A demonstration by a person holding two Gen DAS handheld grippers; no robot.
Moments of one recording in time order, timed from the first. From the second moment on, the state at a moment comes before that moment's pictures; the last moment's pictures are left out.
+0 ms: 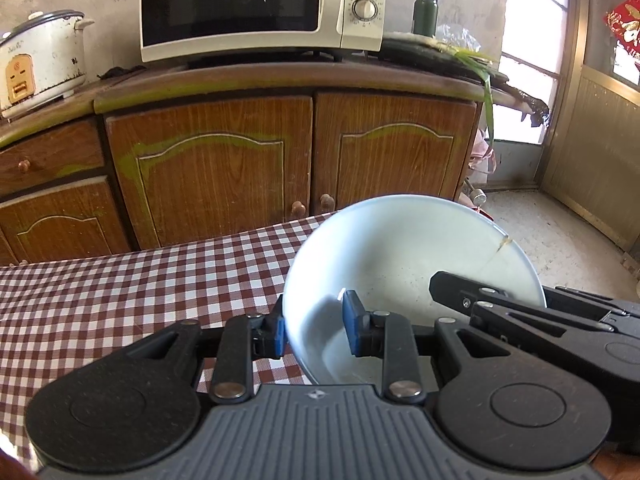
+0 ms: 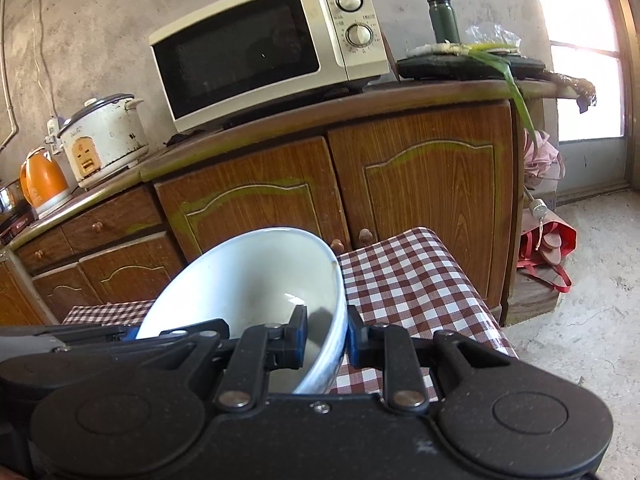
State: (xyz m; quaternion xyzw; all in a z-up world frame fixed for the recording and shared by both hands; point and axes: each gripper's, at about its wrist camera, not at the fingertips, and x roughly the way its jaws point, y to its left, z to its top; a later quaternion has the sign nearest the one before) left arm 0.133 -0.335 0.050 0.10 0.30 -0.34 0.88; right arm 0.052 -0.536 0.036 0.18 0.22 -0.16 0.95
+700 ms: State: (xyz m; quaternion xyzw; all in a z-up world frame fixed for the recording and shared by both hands) left arm 0.095 -0.301 0.075 0.10 0.28 -0.34 0.89; right arm 0.006 -0.497 0.067 0.17 0.20 -0.15 0.95
